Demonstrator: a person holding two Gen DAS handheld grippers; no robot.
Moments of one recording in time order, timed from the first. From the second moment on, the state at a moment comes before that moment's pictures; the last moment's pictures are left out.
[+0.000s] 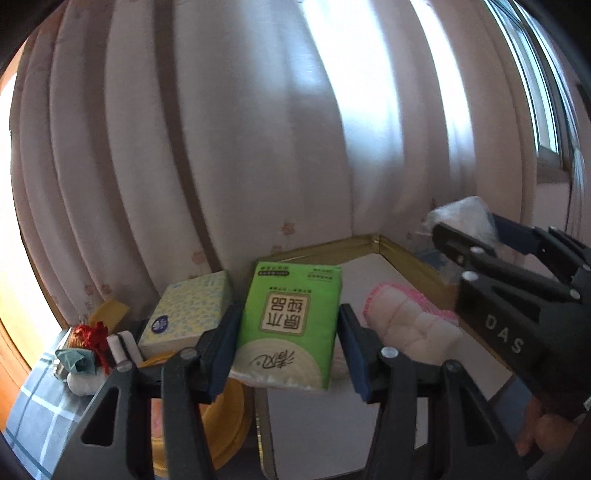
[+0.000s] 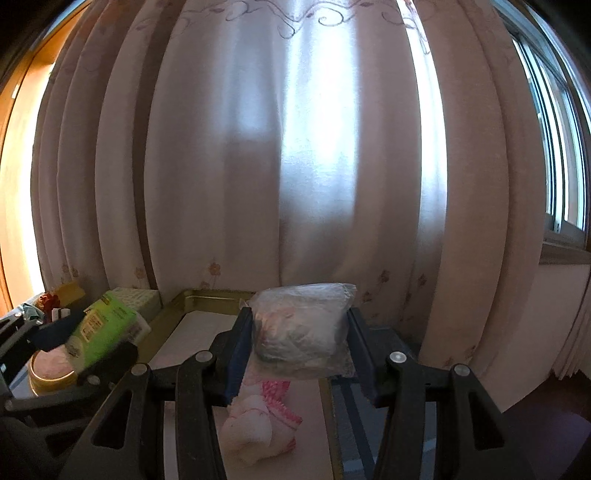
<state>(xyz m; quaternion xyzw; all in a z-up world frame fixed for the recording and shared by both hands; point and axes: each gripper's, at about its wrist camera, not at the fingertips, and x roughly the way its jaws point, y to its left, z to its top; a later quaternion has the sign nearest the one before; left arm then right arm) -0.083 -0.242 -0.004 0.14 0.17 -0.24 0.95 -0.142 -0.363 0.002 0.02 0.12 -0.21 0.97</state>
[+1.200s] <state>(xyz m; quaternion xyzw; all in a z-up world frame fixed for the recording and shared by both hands) -0.083 -0.221 0.004 0.11 0.15 -0.18 0.97 -0.140 -0.361 0.005 0.05 0.12 -0.17 0.98</state>
